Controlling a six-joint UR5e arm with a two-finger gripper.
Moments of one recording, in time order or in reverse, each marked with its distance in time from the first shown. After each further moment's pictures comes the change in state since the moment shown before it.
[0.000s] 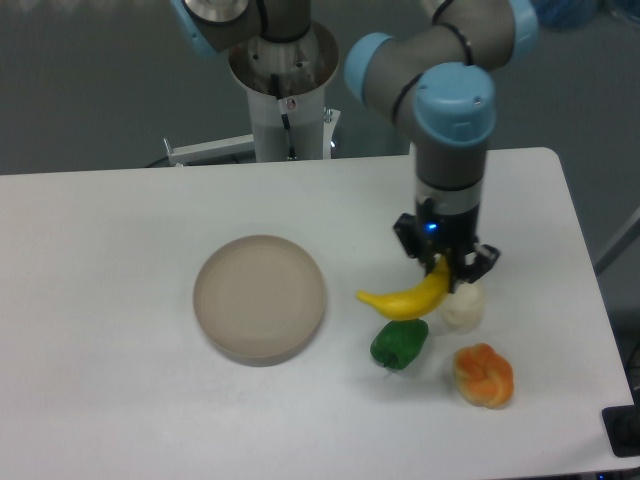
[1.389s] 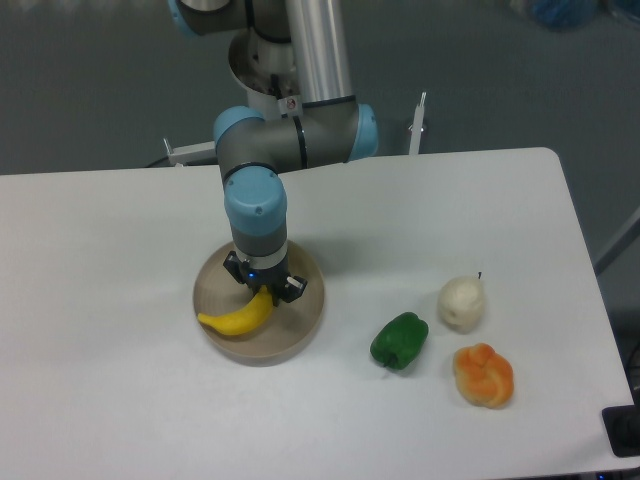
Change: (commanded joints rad) arm -0.385 -0.049 -0.335 0.218 -0.029 -0.612
